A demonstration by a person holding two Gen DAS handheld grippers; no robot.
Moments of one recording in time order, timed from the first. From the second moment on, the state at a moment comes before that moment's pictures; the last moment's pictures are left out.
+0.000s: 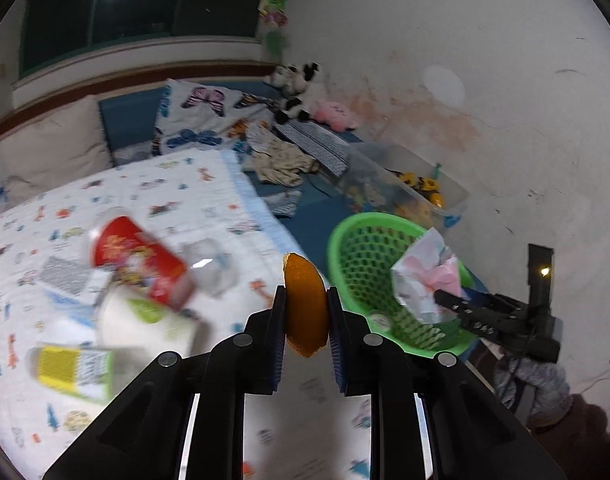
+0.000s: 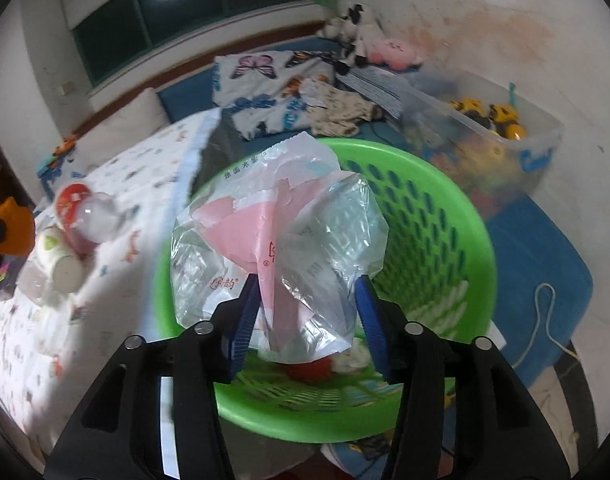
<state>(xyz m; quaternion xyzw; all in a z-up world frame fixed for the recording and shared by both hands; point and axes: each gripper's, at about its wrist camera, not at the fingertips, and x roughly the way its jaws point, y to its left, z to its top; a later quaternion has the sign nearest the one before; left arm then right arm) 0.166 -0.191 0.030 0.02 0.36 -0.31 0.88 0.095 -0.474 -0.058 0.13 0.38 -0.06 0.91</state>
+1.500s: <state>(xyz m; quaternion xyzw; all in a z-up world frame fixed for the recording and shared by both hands) 0.177 -0.259 -0.003 0.04 0.42 -0.29 0.86 0.056 -0.471 -0.046 0.15 0.35 -0.05 0.92</state>
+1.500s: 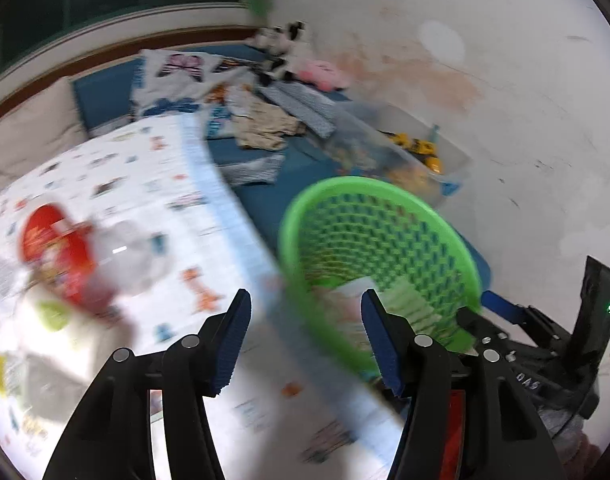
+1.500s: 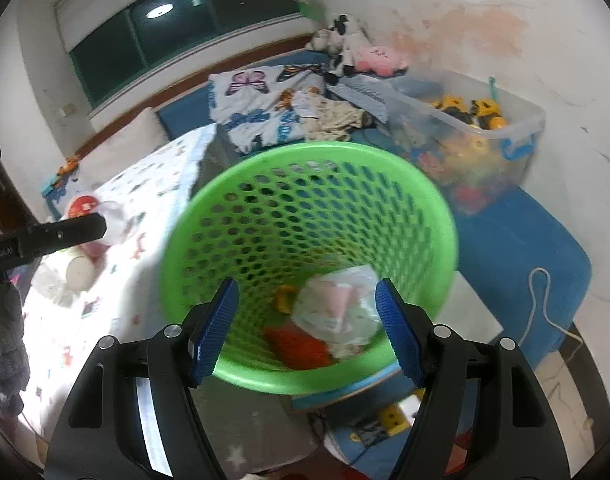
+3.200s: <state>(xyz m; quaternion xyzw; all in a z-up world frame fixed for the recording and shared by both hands) 0.130 0.106 -0.033 -0.14 0.42 0.00 0.90 0.219 -0.056 -0.017 -0.25 0.41 0.41 0.78</state>
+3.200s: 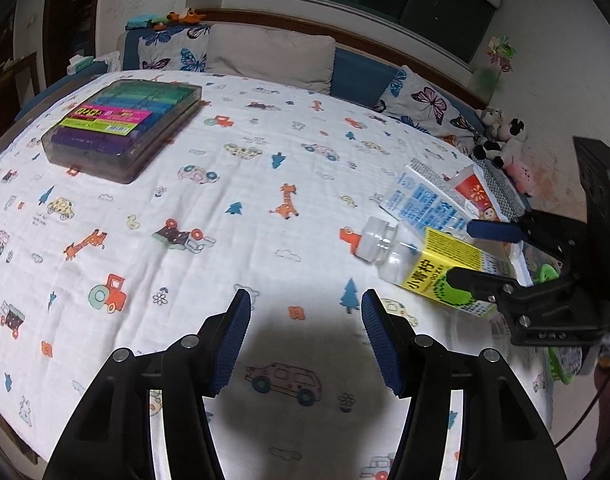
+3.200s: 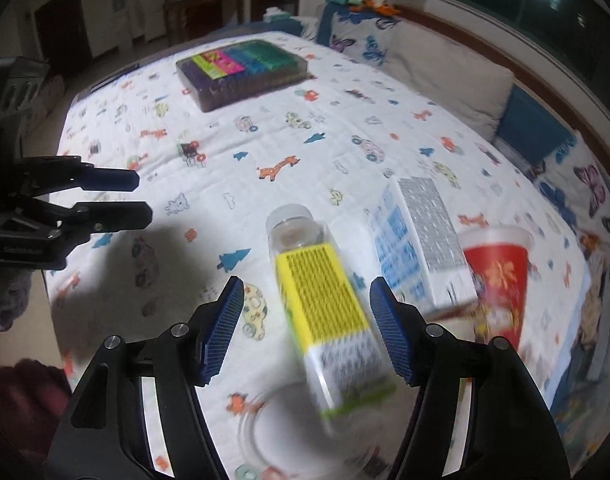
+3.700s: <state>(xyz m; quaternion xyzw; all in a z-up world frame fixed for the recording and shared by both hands) 0.139 0.114 -0.050 -0.15 0.44 0.00 0.89 0.243 -0.031 -0.052 -0.29 0.44 0.42 0.74</state>
